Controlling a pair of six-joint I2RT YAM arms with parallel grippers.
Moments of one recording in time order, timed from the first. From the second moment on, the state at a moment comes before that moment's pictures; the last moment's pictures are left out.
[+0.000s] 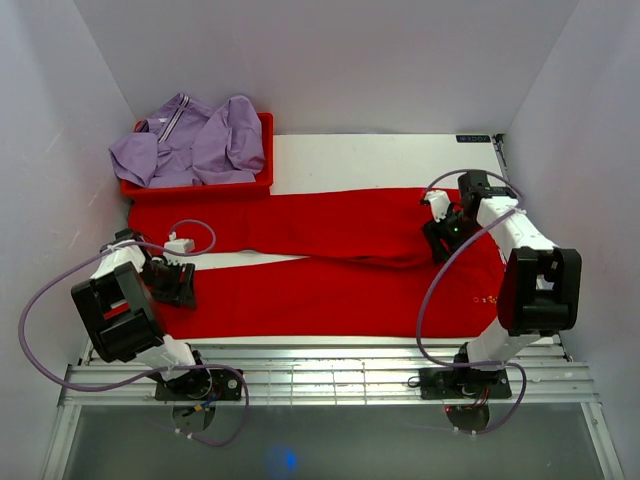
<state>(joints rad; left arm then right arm) 0.48 1.52 0.85 -0.91 0.38 0.72 0.06 1.59 1.16 -0.94 -0.30 -0.64</state>
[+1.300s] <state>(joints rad) 0.50 1.96 1.59 -0.80 0.61 0.45 -0.14 2.10 1.88 -0.89 -0.32 -0.66</state>
